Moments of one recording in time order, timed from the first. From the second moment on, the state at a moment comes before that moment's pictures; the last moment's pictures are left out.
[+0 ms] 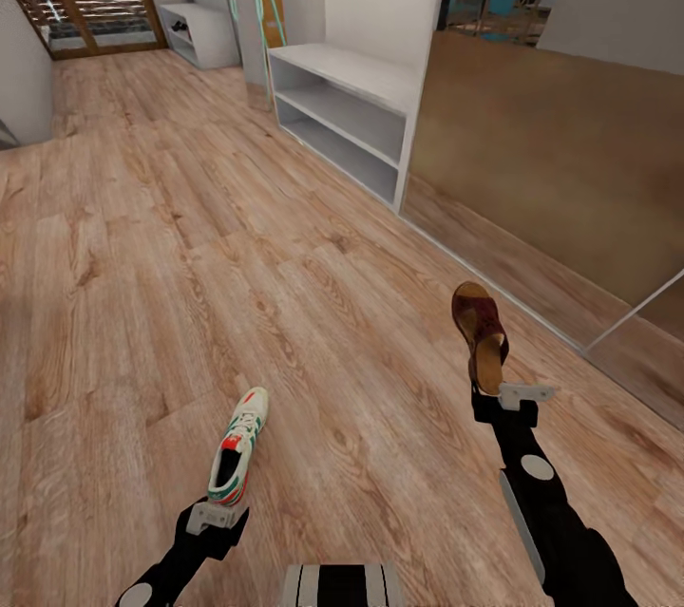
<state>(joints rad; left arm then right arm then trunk) -0.35 0.03 0.28 -0.49 -0.29 -0.36 -0.32 -0.35 -0.04 -0.06 -1.25 0.07 0.12 -0.16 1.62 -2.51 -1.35</state>
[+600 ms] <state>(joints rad) -0.34 0.03 0.28 -0.49 -0.29 -0.37 -0.32 -0.35 -0.04 -0.06 -1.24 0.07 0.12 -0.16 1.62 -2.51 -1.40</state>
